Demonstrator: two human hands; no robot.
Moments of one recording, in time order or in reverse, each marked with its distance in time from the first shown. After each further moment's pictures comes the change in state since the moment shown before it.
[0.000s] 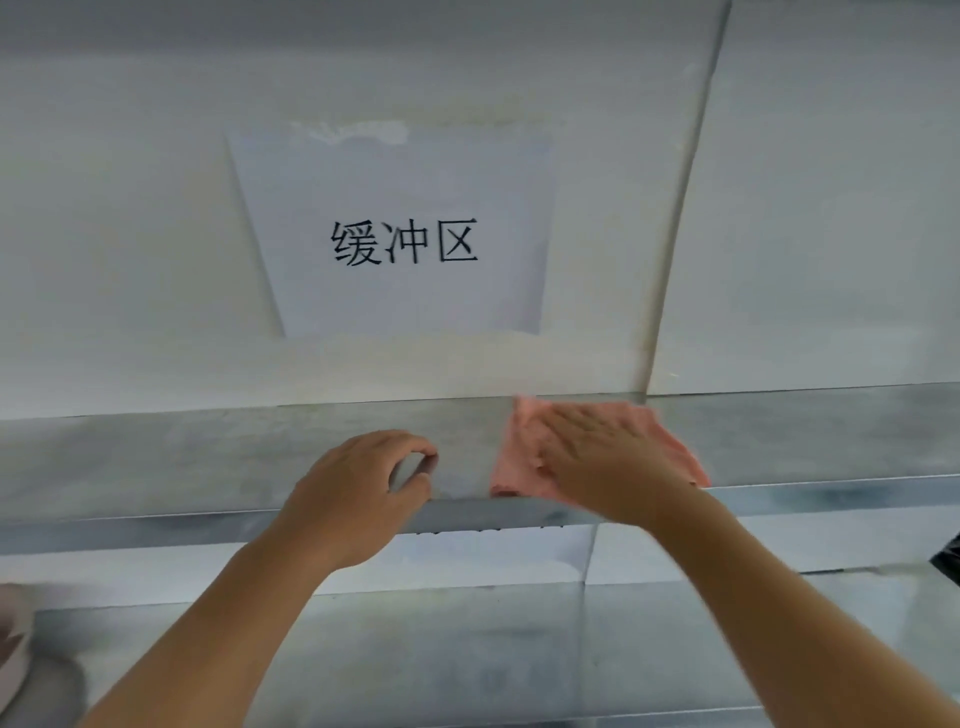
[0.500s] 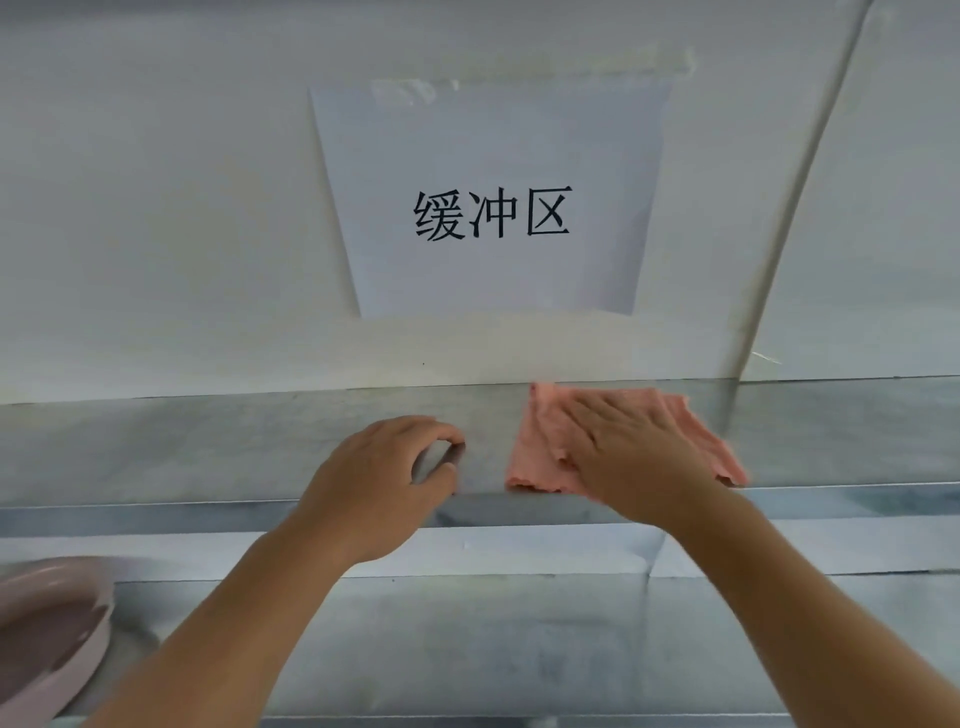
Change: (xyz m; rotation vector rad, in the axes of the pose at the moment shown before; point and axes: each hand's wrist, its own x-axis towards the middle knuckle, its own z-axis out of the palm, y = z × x) left_hand -0.009 -0.055 -0.028 0.029 -0.036 0.001; right_hand 0.022 -0.067 0.007 -0.037 -0.058 -0.006
